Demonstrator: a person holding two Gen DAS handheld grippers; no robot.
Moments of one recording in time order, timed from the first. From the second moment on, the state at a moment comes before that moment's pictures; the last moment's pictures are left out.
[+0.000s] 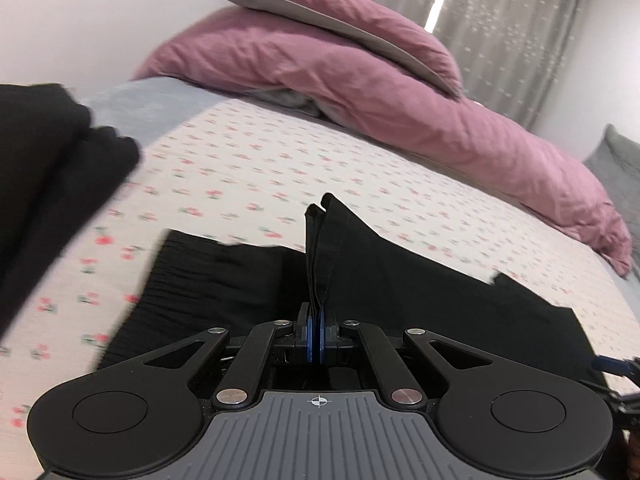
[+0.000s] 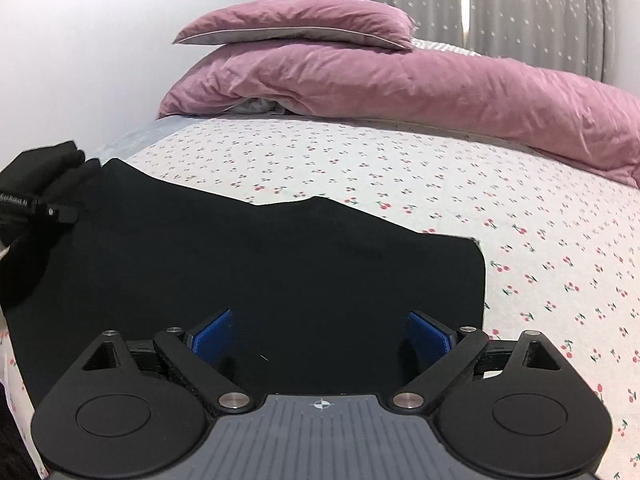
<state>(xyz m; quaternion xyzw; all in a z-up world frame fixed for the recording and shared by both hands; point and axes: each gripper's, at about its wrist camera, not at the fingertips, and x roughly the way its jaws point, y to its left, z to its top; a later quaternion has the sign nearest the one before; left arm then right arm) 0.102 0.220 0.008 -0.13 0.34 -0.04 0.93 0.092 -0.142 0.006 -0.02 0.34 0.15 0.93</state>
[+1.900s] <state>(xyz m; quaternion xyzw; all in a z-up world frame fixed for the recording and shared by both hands) -0.034 0.006 -0.012 0.10 0.26 -0.46 0.84 0.054 -0.238 -0.002 0.32 0.49 0.35 0.73</state>
